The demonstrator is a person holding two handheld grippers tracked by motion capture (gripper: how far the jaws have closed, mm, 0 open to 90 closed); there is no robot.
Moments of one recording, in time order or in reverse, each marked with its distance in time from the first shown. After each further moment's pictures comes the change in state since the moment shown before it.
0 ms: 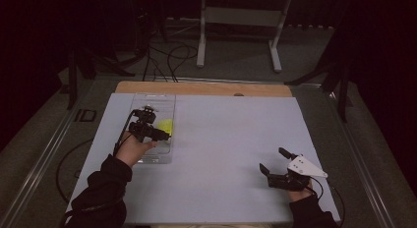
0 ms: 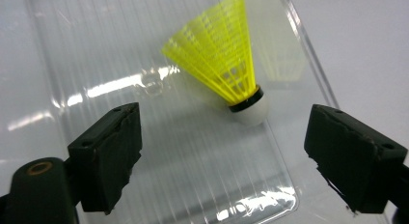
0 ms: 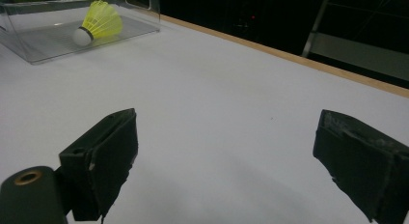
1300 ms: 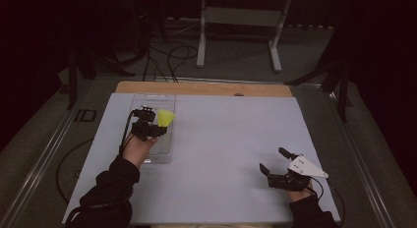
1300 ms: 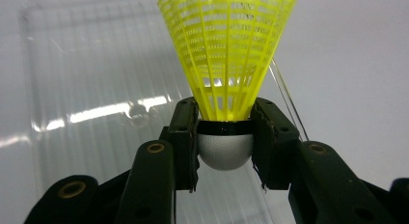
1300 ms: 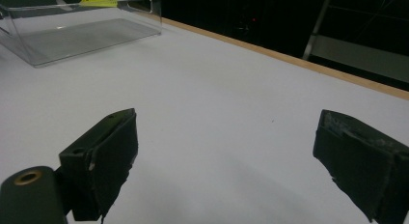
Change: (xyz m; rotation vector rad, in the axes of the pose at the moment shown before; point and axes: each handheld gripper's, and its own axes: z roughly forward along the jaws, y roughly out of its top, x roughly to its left) left arm -0.003 -0.003 0.007 -0.141 -0.018 -0.074; right arm 0.000 0.001 -0.001 -0.012 0.004 0.000
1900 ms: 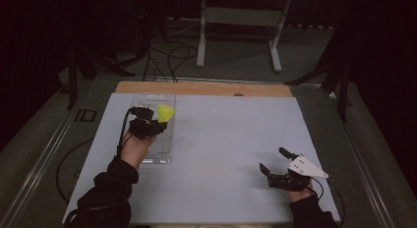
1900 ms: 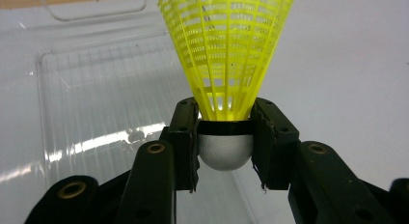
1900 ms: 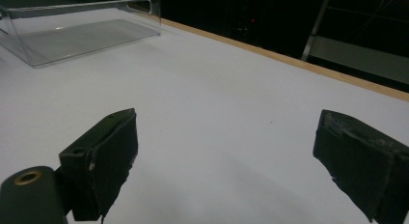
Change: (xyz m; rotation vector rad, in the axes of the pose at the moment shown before) left arm -0.004 0.001 -0.019 -0.113 -0.018 0.046; right arm 0.001 0.000 0.000 -0.004 -0.003 0.003
